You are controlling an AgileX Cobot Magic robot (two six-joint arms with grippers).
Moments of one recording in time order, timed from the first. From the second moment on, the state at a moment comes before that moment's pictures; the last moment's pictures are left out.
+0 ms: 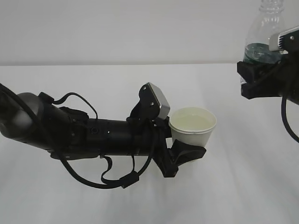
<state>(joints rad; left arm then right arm) -0.68 2.09 -0.99 0.88 -0.85 -0.52 0.15 1.48 -0.59 -0.23 -0.58 -0.07</state>
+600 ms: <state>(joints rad) -0.68 2.09 -0.99 0.88 -0.85 -0.52 0.15 1.74 -0.56 -0.07 -0.86 -0.14</state>
